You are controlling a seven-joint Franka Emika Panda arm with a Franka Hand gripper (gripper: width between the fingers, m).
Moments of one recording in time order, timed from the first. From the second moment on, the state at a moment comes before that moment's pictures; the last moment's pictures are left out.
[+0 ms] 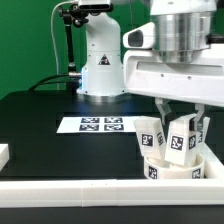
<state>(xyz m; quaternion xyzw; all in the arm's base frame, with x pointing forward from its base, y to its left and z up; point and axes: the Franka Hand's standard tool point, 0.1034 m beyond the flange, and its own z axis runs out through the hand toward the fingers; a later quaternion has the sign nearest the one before) 0.624 0.085 0.091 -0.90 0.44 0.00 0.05</state>
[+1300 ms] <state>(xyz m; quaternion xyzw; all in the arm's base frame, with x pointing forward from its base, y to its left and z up) 0.637 0.082 0.089 -0.59 0.79 -0.01 0.14</state>
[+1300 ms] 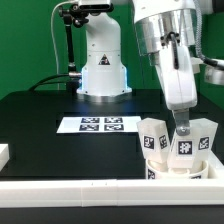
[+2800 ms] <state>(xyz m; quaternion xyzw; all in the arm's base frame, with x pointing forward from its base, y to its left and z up) 0.644 0.075 0.095 -0.42 0.89 0.04 0.16</state>
